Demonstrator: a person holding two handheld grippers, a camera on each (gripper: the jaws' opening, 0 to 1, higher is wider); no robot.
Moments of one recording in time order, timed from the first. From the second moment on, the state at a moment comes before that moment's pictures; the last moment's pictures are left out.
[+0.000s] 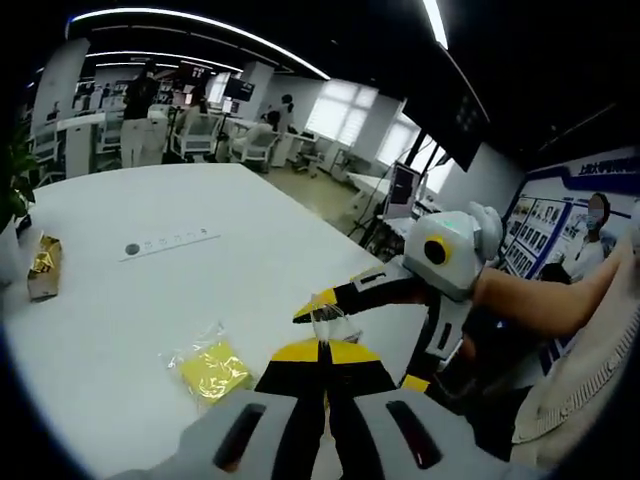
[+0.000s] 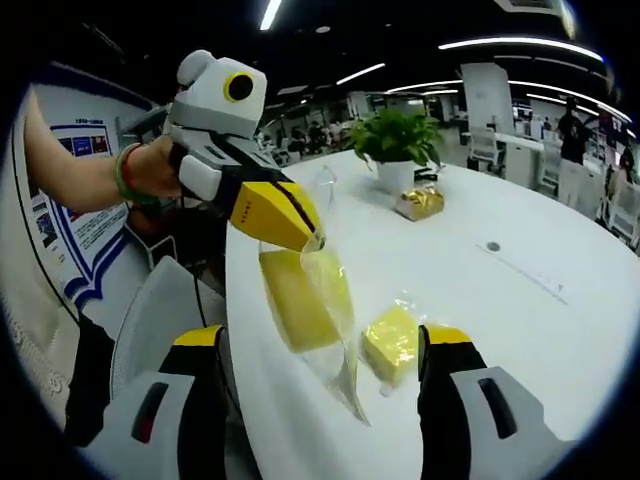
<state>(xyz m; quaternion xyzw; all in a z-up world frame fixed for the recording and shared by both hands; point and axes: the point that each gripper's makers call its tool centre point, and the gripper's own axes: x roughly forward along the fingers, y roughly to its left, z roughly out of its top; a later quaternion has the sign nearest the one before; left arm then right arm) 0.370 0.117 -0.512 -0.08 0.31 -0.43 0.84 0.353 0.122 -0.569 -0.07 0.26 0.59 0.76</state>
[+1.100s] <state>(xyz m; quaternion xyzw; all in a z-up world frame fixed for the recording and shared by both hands) 0.360 0.096 -0.510 -0.07 0.31 -0.49 0.81 0.349 0.142 -0.582 -0.09 0.26 0.61 0.74</state>
